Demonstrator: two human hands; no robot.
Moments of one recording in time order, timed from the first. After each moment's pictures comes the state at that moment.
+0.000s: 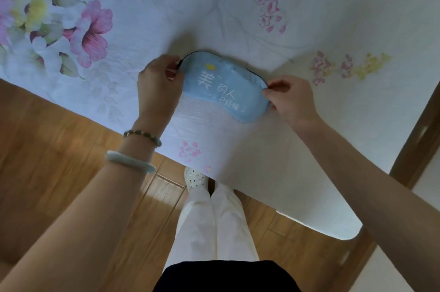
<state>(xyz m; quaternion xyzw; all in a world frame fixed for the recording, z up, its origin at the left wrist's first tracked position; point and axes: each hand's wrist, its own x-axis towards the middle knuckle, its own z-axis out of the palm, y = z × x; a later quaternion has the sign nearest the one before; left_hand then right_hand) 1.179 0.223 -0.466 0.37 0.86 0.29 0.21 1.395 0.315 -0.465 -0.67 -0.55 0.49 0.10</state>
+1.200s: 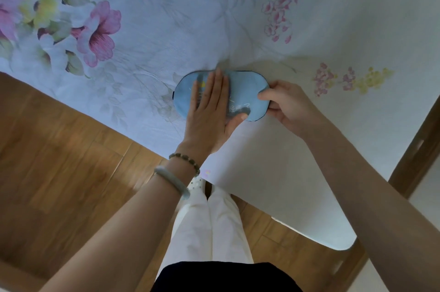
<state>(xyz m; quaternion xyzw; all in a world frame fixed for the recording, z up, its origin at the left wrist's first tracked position) 1.253 0.206 -0.487 0.62 0.77 0.03 0.16 1.383 0.326 -0.438 -0.57 -0.41 0.71 0.05</state>
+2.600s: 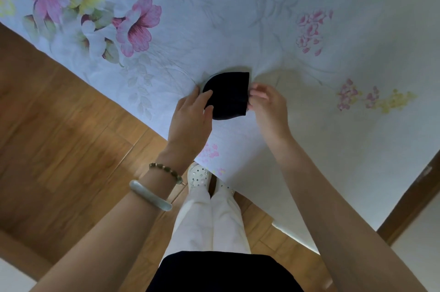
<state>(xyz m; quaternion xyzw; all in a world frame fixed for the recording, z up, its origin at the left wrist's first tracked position) 1.204 0.165 -0.460 0.39 0.85 0.20 0.28 1.316 0.274 -0.468 -0.62 -0.46 0.62 0.14</state>
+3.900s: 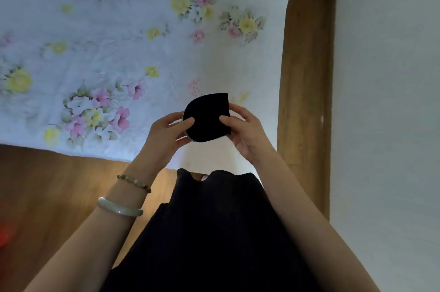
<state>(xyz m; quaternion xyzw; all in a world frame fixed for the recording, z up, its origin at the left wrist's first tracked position) 1.274 0.141 -0.077 0.21 0.57 0.46 0.65 1.459 0.179 -0.061 -0.49 -0.23 0.75 0.39</state>
